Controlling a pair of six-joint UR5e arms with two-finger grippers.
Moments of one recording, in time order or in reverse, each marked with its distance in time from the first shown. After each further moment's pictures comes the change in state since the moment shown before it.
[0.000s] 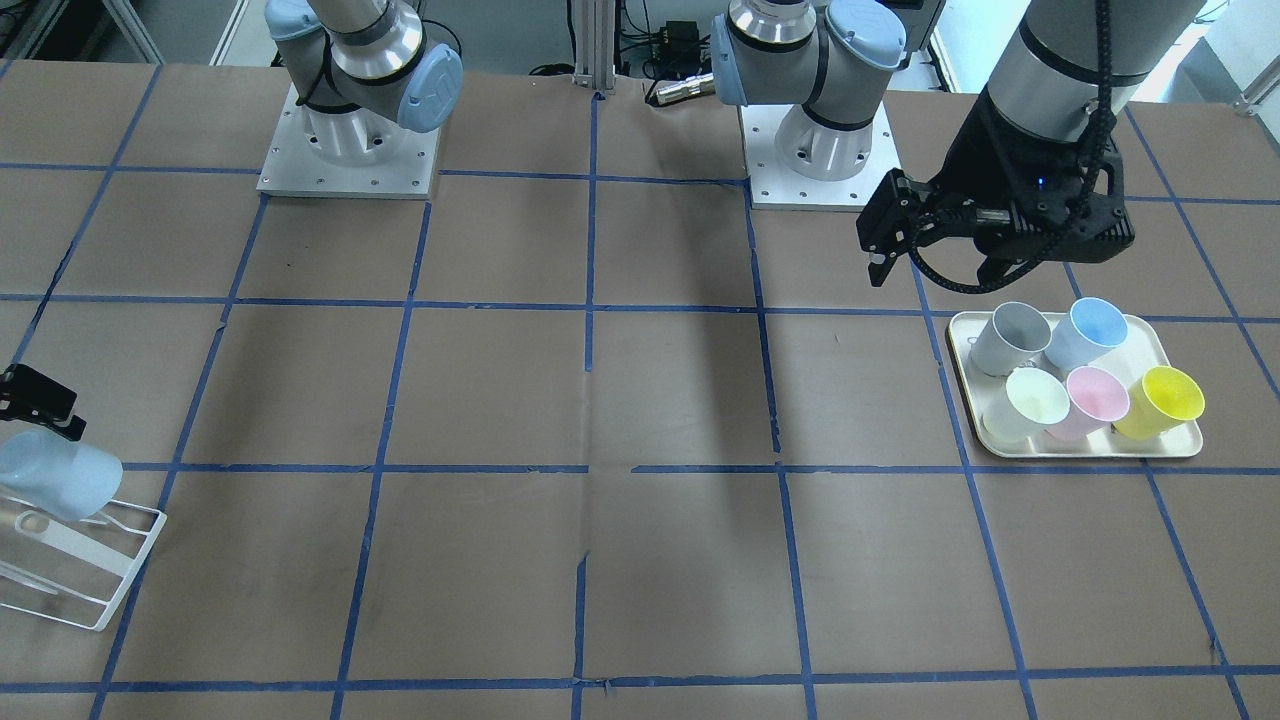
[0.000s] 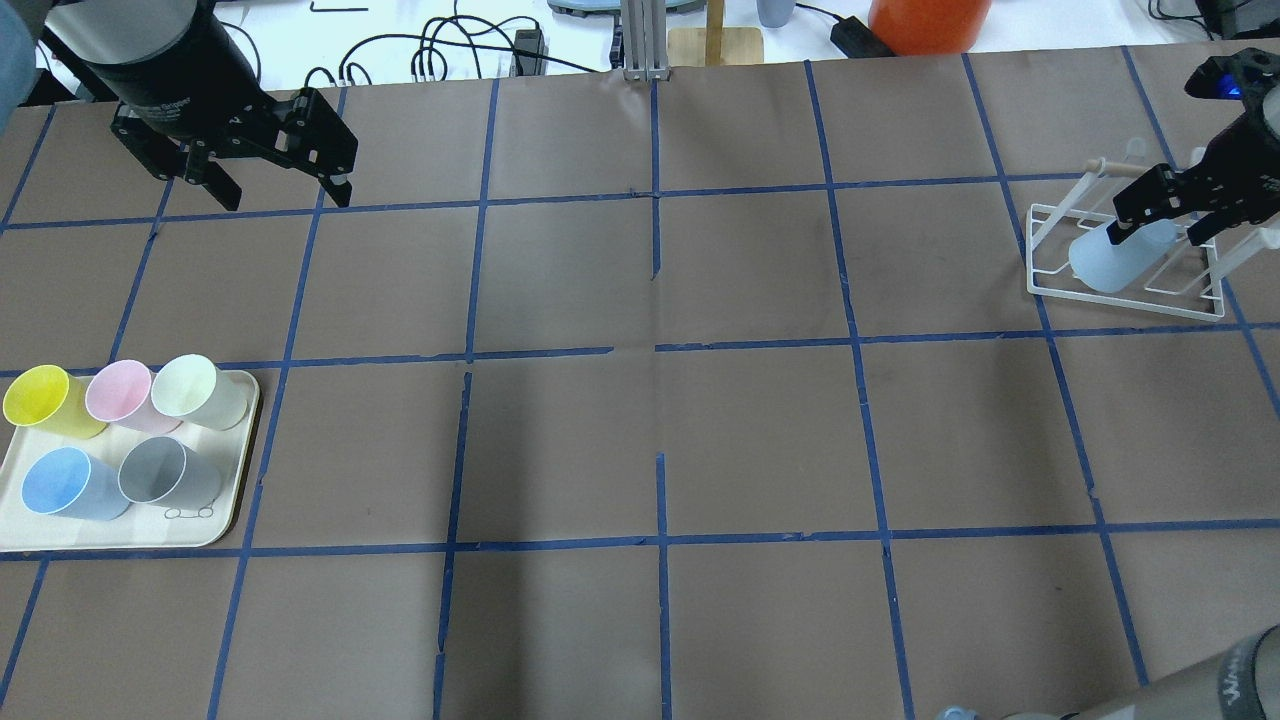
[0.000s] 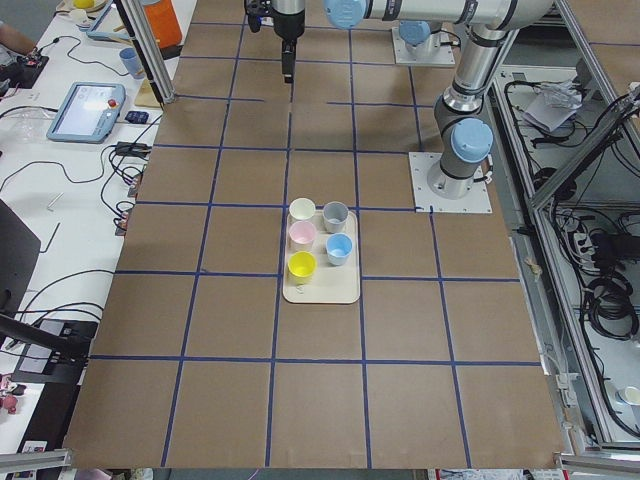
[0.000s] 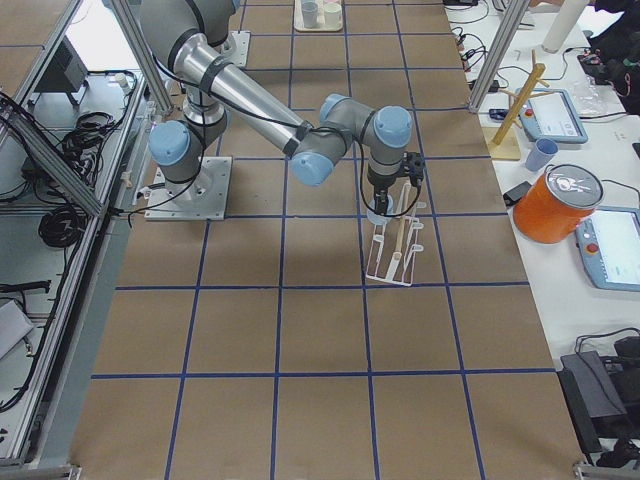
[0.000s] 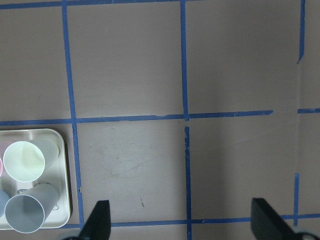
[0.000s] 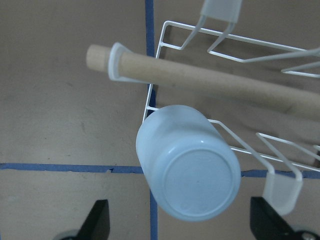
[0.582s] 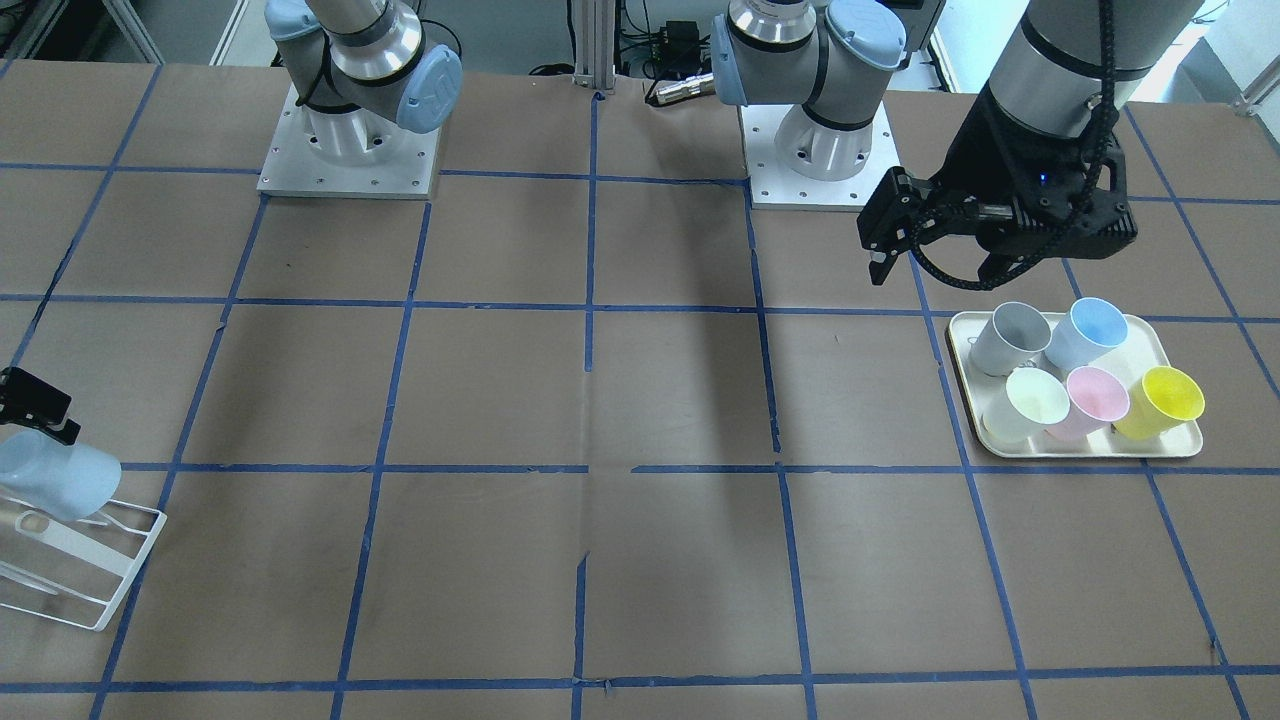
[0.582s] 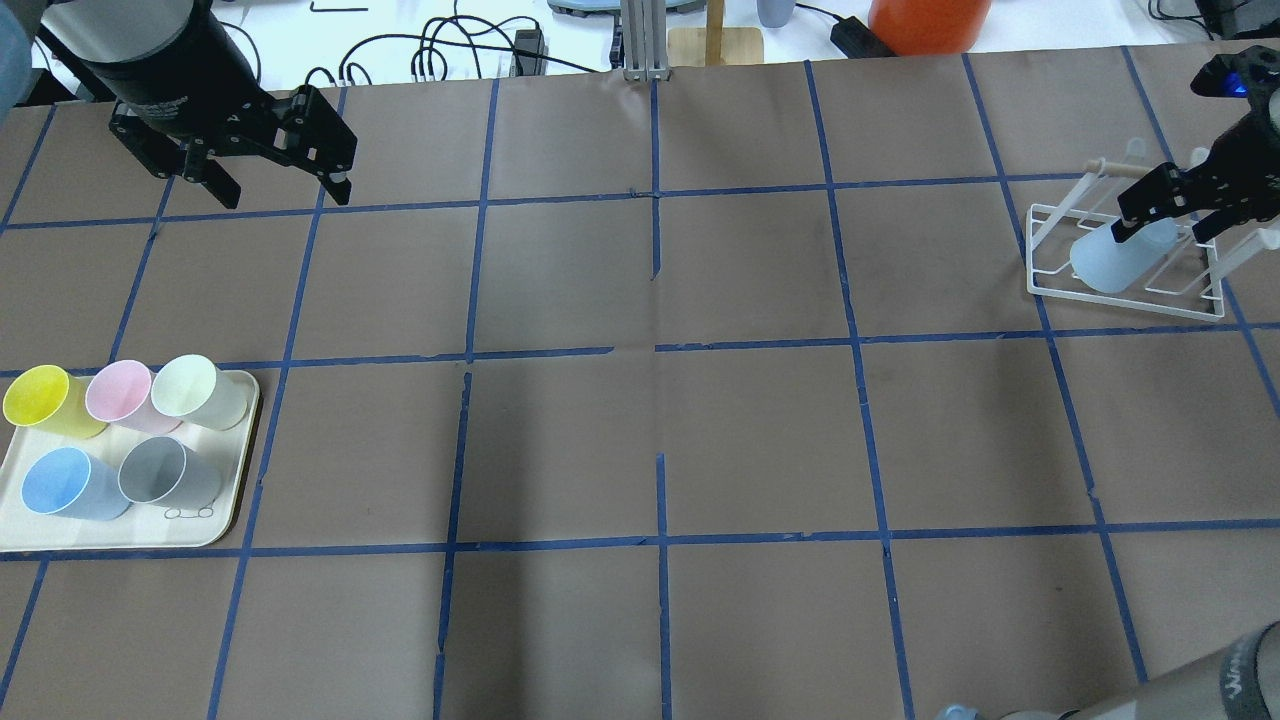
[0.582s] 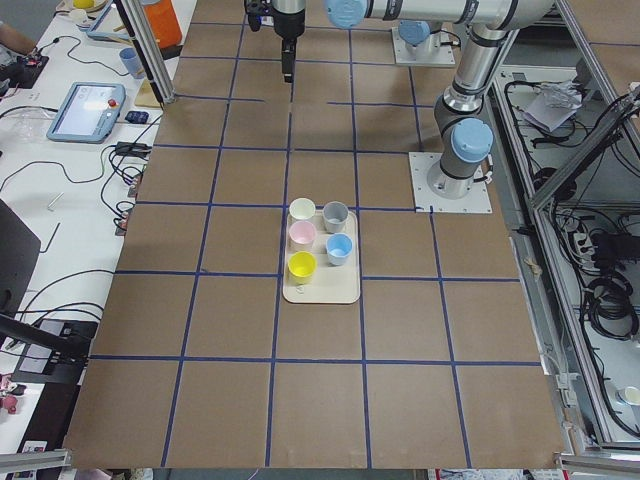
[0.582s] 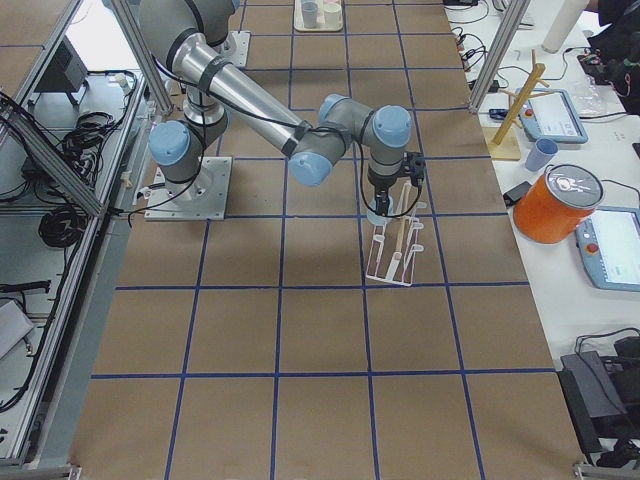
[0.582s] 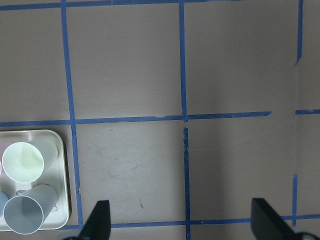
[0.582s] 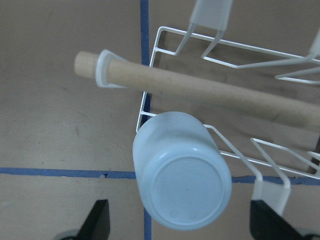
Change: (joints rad) left arm 0.001 0.001 0.001 0.005 -0.003 0.000; right arm -0.009 0.016 0.004 -0.032 0.006 -0.014
